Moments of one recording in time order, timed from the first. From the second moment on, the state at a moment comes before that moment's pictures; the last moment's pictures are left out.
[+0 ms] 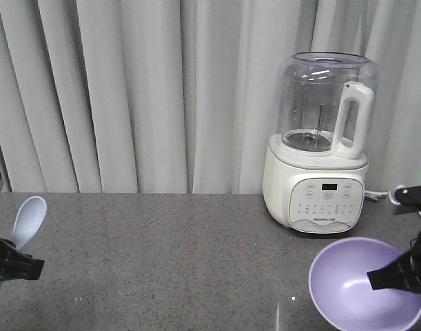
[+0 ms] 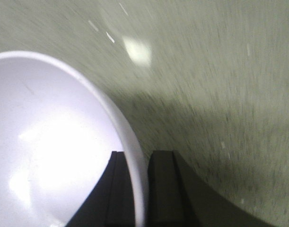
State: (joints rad) left arm -0.21 1.23 -1.09 0.01 0.74 0.00; right arm 0.00 1.31 -1.05 0.11 0.70 -0.24
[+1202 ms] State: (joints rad) left arm -0.21 0.60 -0.66 -0.01 0.44 0.00; right arm 0.06 0.55 -0.59 0.19 0.41 -0.27
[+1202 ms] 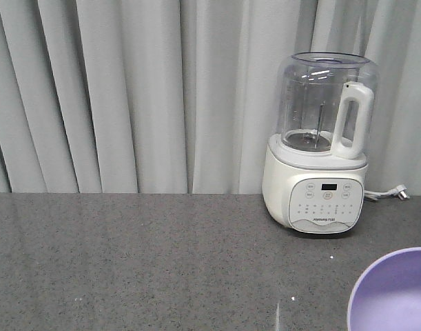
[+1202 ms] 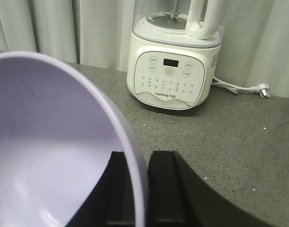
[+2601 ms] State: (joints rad) left arm -0.21 0.60 -0.66 -0.01 0.44 0.00; right arm 0.06 0.55 -0.59 0.19 0.41 -0.27
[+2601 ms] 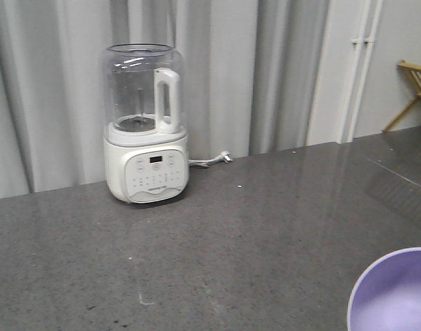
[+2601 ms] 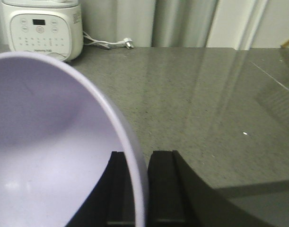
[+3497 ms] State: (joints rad) left arm -0.21 0.60 -0.66 -0.01 0.44 0.00; right arm 0.06 0.55 -0.59 0.19 0.42 -0.27
